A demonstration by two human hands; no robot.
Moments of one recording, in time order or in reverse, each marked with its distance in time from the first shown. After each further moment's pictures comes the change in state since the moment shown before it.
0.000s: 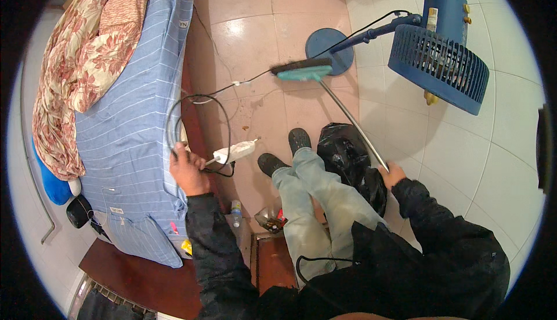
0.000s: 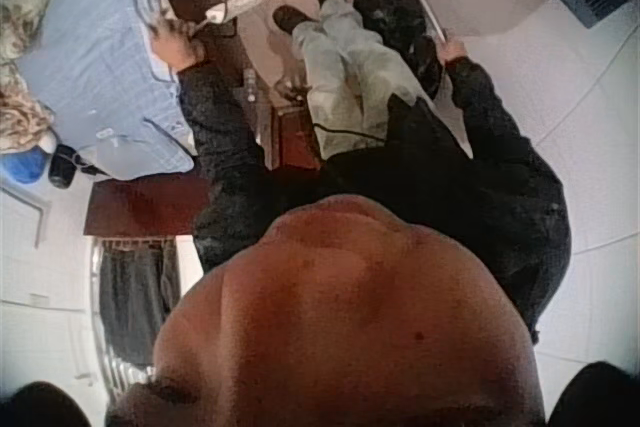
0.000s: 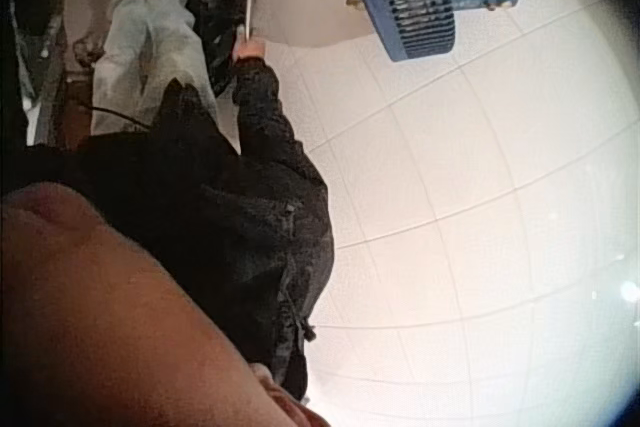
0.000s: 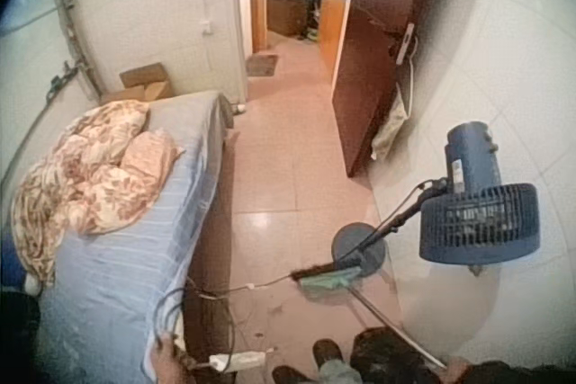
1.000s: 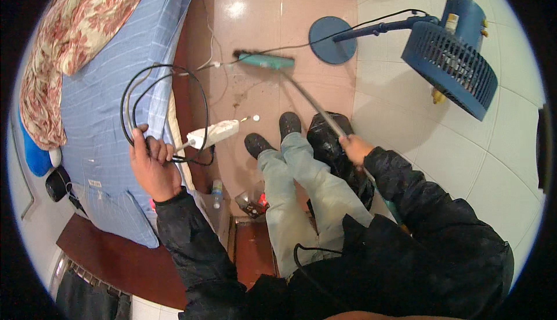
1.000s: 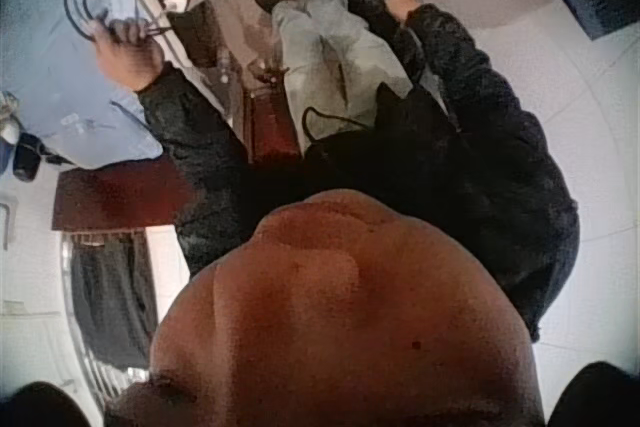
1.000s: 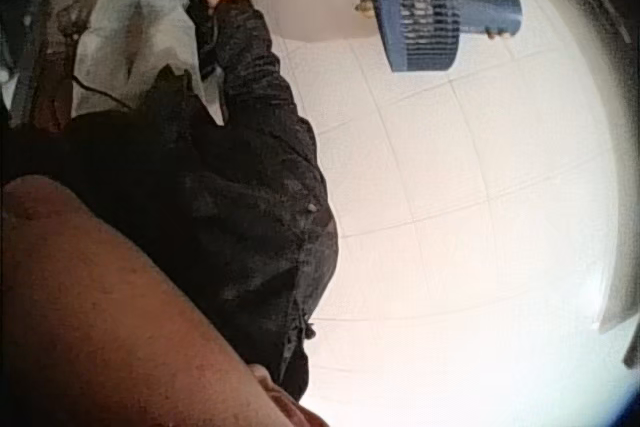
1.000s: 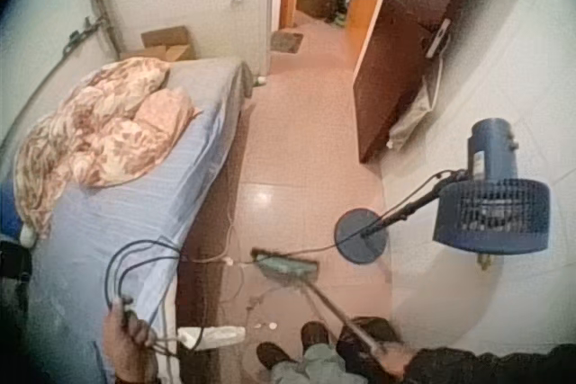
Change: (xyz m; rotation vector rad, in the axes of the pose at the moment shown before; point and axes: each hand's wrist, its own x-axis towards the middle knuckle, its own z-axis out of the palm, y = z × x) left_hand -0.044 0.063 -0.017 -0.137 -0.081 0.120; right_hand 0.038 -0.150 -0.007 0.195 -0.461 0.073
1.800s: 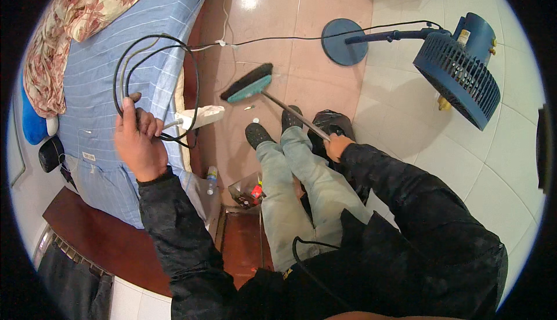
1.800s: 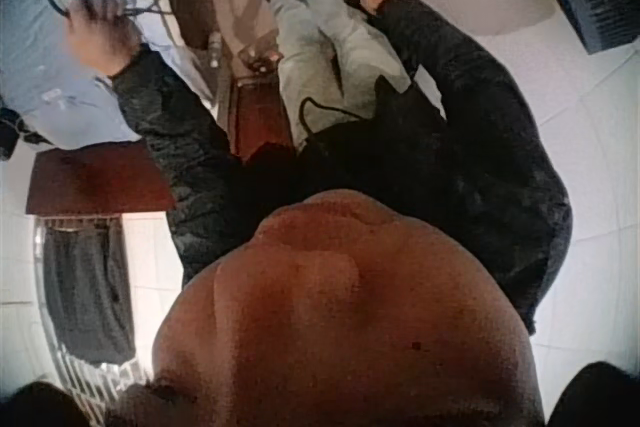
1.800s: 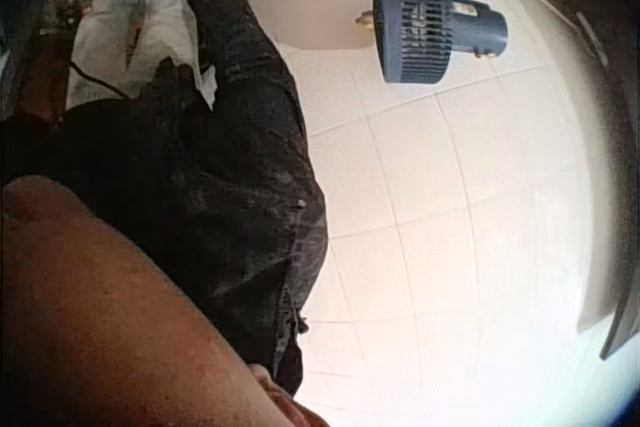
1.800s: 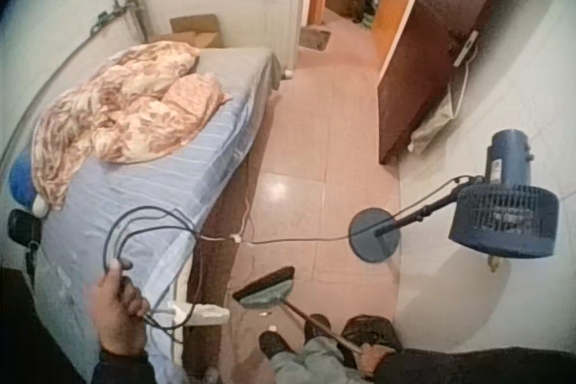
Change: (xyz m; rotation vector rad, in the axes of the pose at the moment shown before) left_hand 0.003 0.030 -0.016 0.046 0.046 0.066; right_hand 0.056 0.006 0.062 -0.626 0.041 -0.208
